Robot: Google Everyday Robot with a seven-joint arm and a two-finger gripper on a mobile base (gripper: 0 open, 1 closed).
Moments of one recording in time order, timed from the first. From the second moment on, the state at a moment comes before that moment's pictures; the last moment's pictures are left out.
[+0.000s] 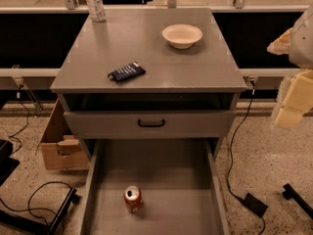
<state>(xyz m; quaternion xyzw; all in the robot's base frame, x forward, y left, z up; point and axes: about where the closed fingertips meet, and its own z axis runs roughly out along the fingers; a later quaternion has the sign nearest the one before) 0.438 -0.217 0.977 -0.60 0.78 -0.03 0.16</state>
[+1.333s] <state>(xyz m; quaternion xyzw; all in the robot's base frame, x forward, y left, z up) 0.425 -0.219 0.832 -0.57 0.76 0.10 0.29</state>
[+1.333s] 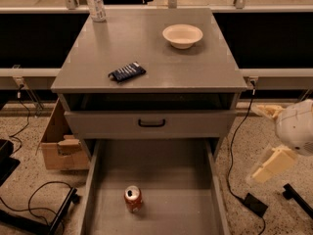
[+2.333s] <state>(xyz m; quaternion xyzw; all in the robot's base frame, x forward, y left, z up) 0.470 -0.188 0.750 -0.59 0.68 0.15 0.41</state>
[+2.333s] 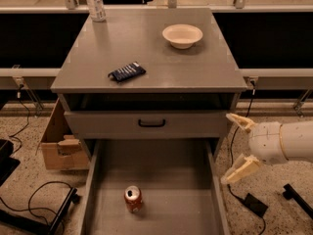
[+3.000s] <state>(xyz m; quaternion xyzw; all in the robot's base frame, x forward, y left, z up) 0.465 -0.111 0.654 -0.59 0.64 0.23 0.43</state>
